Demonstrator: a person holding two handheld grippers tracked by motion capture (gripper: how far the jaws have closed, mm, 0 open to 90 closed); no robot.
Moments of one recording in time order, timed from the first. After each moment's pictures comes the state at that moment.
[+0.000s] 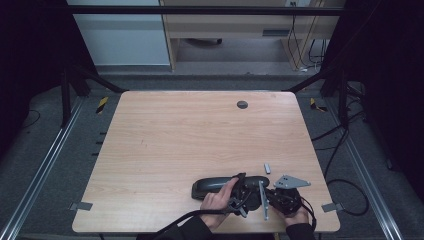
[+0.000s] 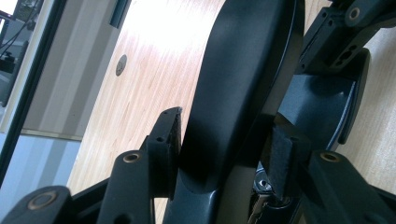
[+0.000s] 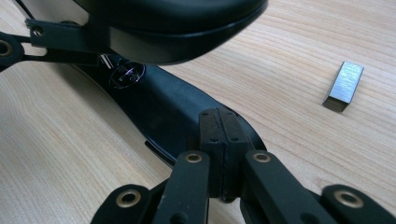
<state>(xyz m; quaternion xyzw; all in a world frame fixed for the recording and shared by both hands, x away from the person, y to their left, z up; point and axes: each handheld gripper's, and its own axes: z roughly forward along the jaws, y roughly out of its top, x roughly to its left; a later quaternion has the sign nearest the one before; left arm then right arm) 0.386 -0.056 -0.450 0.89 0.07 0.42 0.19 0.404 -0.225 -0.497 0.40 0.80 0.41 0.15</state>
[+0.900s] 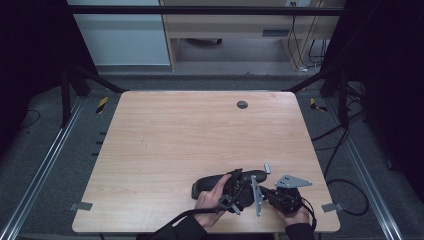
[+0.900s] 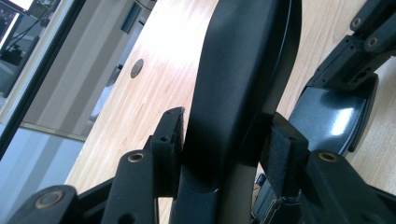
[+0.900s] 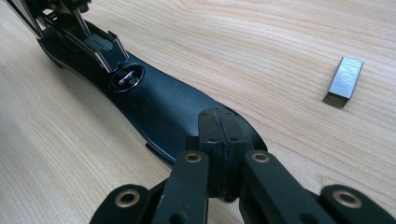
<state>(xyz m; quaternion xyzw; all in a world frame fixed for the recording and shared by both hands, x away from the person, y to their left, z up) 0.385 -0.035 -0.427 0.87 0.12 0.41 0.26 0.405 -0.226 -0.498 0.42 0.79 0.42 0.14</state>
